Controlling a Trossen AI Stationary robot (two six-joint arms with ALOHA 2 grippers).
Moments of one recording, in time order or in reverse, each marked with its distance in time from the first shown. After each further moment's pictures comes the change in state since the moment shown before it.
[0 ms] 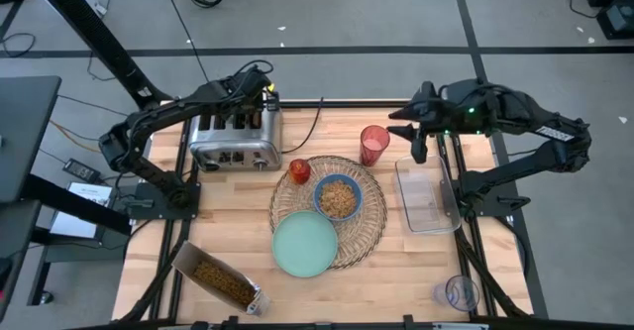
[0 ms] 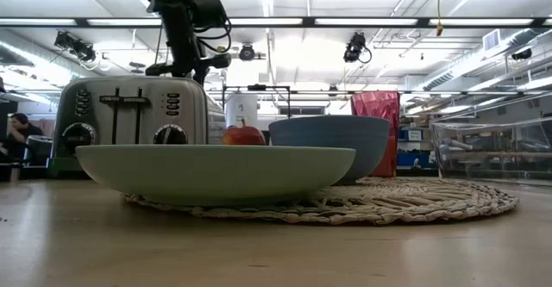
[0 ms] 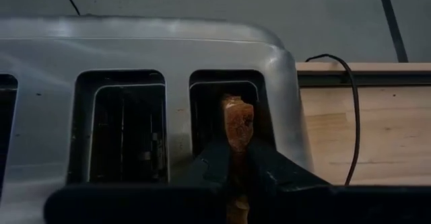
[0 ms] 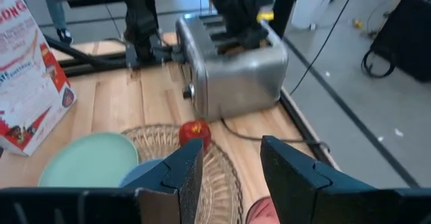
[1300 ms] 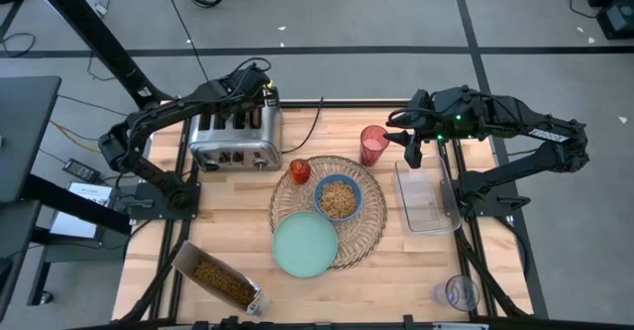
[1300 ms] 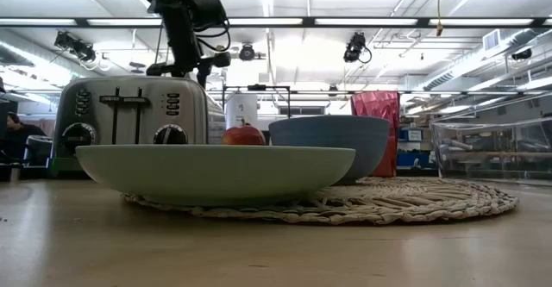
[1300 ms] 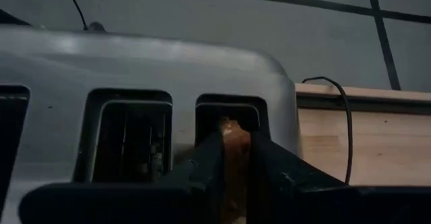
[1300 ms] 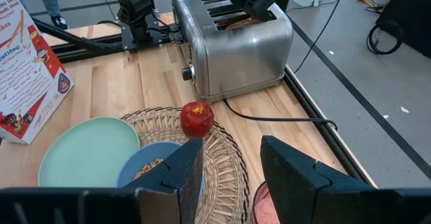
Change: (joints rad) left arm 0.008 -0.001 0.001 0.031 -0.028 -0.058; right arm 0.000 0.001 -0.071 -0.007 -0.003 0.056
